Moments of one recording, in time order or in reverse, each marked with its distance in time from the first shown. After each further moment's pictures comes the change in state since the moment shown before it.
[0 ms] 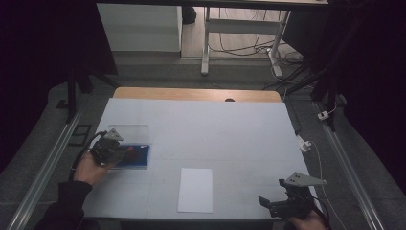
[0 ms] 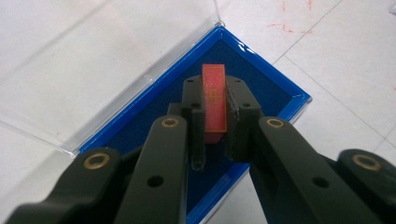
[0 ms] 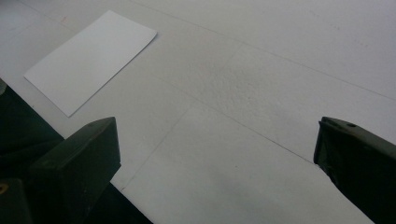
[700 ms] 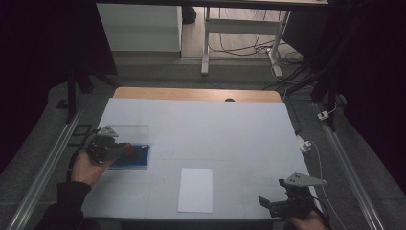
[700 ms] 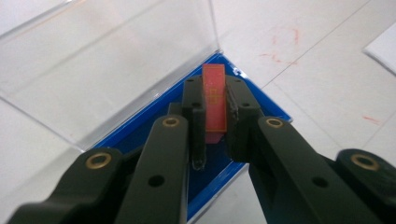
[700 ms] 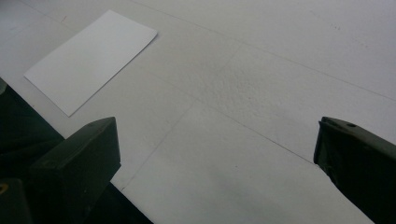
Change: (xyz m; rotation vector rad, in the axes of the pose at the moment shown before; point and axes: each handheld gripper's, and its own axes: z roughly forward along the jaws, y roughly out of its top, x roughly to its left) left arm -0.003 0.004 -0.020 -0.074 0.009 -0.075; right arm 0.000 0.000 0.000 0.000 0.002 -0.001
